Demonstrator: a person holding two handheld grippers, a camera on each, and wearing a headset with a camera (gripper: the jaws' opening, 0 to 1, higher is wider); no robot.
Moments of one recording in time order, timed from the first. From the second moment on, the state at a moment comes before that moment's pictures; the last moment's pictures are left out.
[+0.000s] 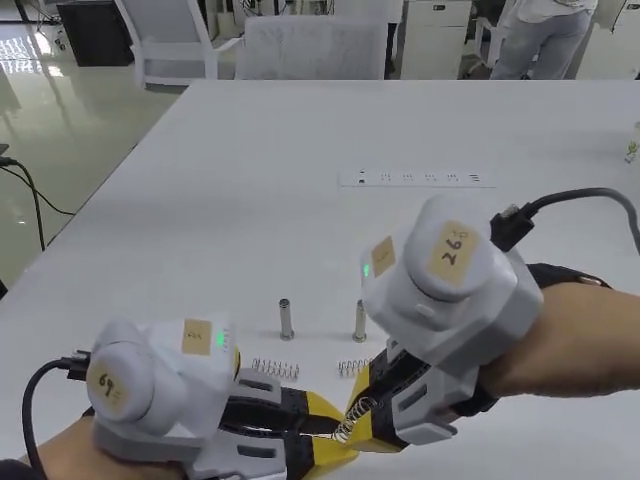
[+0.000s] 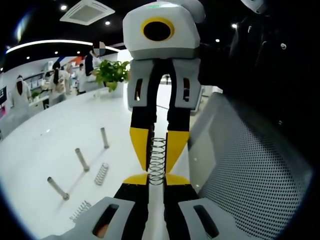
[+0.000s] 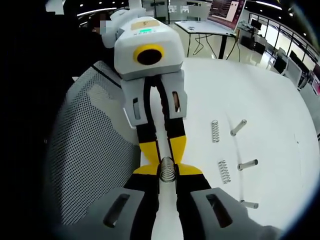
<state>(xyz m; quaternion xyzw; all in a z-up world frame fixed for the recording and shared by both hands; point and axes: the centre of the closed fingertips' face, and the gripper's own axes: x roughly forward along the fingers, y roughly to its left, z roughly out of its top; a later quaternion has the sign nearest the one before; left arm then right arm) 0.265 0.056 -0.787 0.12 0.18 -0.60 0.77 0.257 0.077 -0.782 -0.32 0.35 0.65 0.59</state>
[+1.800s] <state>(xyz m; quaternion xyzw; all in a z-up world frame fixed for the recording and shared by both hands) 0.279 0.068 -0.787 0.08 0.19 -0.57 0.80 0.269 0.064 -0.781 -0.33 0.36 0.63 0.60</state>
